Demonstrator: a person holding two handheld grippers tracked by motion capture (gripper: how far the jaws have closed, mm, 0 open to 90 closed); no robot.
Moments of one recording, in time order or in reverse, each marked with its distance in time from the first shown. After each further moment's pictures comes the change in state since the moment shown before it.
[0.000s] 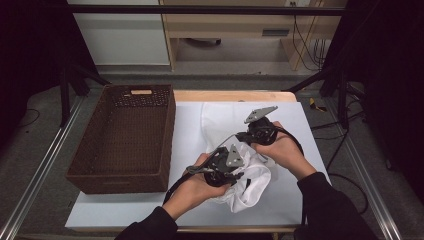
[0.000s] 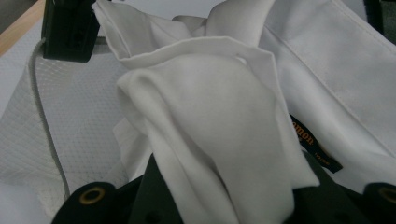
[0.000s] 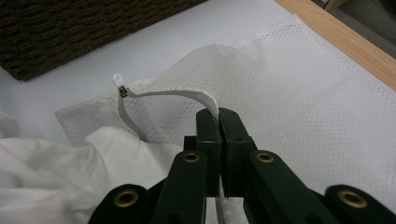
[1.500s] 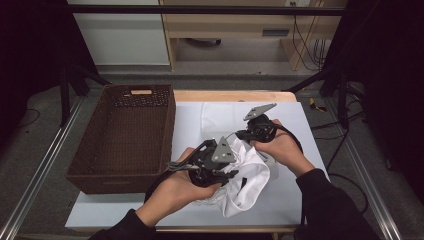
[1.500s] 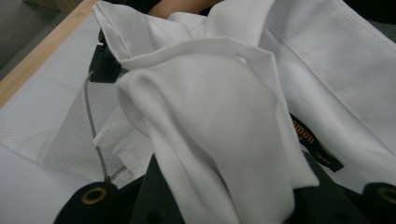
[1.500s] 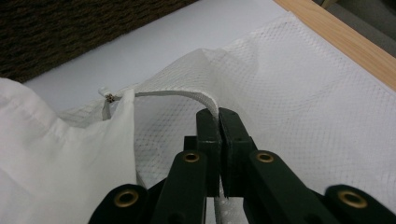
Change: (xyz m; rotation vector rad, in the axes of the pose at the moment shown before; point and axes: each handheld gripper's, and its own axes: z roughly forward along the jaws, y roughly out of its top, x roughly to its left) left arm -0.014 0.027 -0.084 -0.027 -0.023 0.006; right arm -0.005 0.005 0.003 0.015 -0.007 0.021
